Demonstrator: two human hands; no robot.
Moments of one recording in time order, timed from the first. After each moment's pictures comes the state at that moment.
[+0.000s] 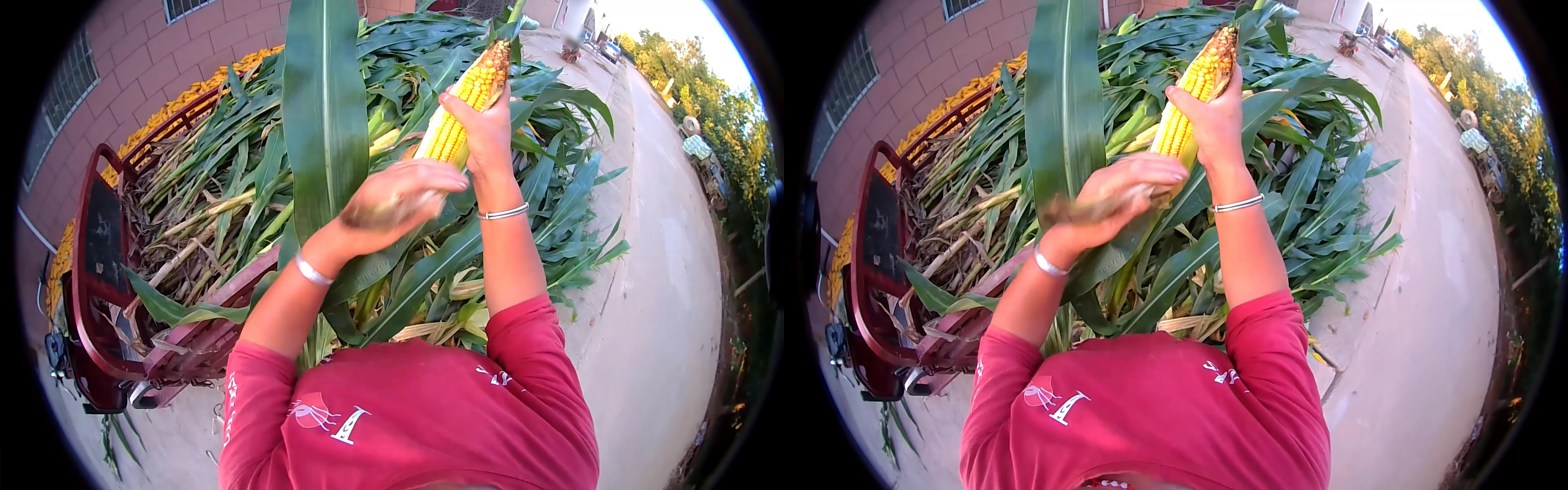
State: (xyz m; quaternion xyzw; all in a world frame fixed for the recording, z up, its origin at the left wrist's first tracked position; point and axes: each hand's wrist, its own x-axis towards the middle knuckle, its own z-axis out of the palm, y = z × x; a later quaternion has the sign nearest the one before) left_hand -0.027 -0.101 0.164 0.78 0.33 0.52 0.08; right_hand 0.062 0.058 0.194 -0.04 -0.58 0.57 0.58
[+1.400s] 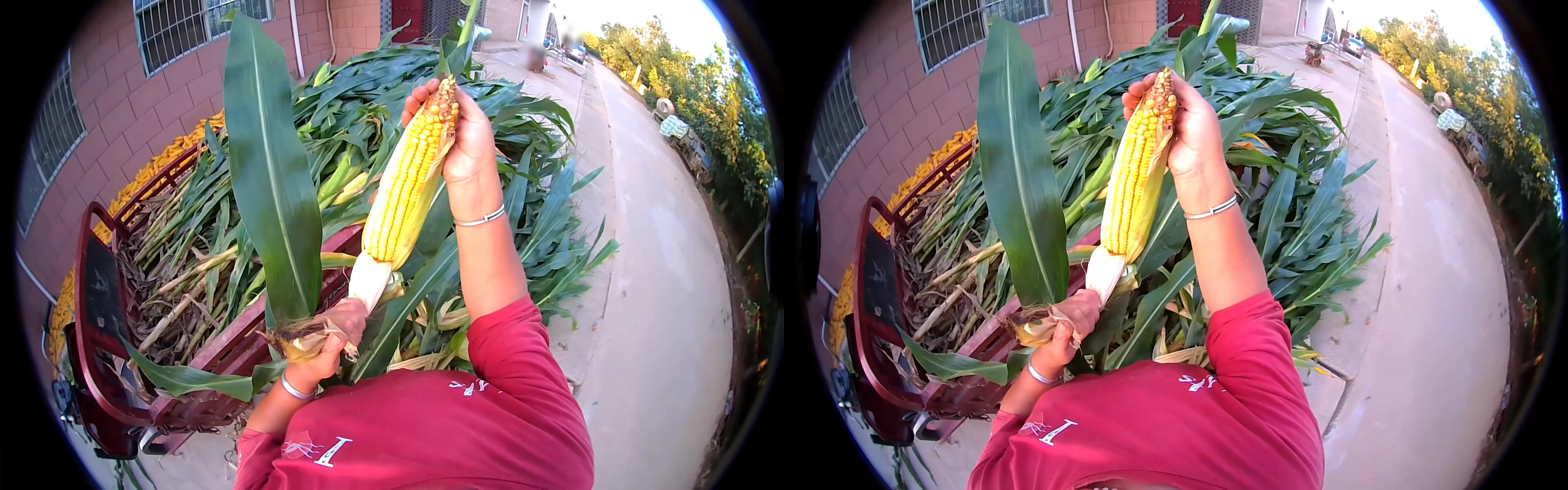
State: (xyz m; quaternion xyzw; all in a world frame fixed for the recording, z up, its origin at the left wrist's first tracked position) left_hand 0.012 -0.172 0.100 0.70 0.34 0.60 0.20; right_hand 0.107 0.094 0.249 0.17 -0.37 0.84 0.36
